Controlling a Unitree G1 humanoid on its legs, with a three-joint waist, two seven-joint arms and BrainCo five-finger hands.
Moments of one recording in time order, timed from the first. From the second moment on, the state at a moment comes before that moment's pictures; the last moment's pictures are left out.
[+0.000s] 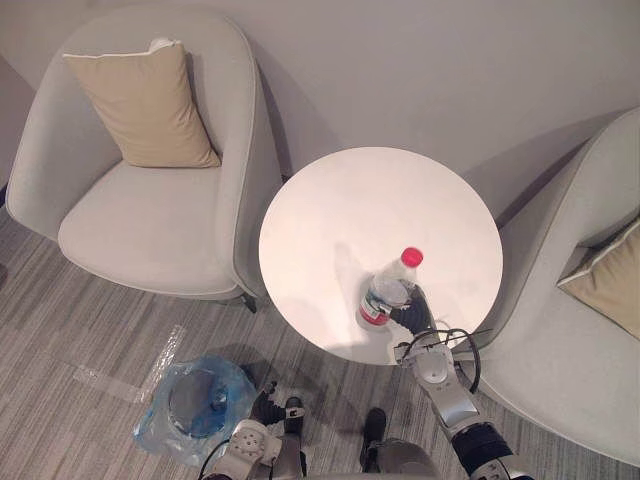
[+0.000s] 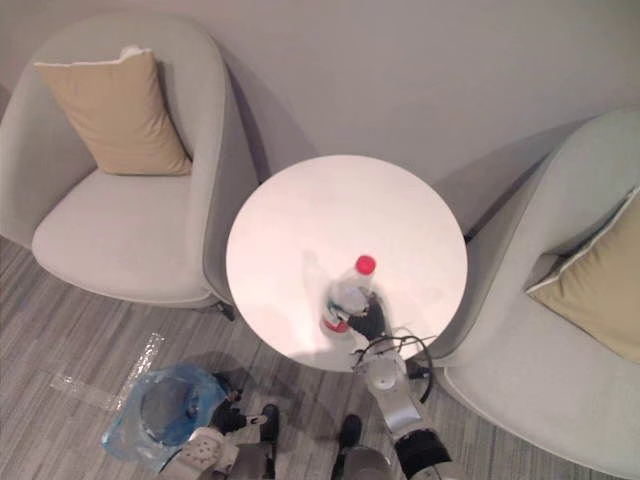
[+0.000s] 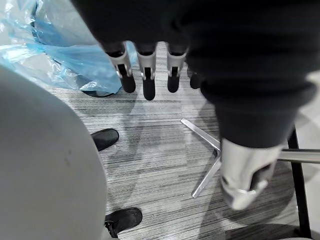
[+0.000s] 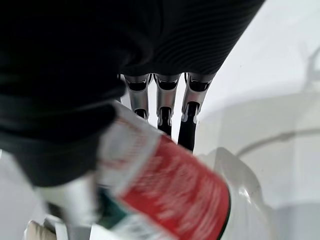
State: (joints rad) left arm -0.02 0.10 -0.27 0.98 0.11 -0.10 0.15; right arm -0.13 -0.16 0.20 0.41 -0.24 -0.16 -0.32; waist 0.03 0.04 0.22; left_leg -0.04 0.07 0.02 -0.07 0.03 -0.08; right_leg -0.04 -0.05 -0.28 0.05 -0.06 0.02
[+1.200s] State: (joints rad) left arm -0.01 0.10 -0.26 0.96 0.09 -0.09 0.15; right arm 0.09 -0.15 0.22 0.14 -0.31 -0.17 -0.26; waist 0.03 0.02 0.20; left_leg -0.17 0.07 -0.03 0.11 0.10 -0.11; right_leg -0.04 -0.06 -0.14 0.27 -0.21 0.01
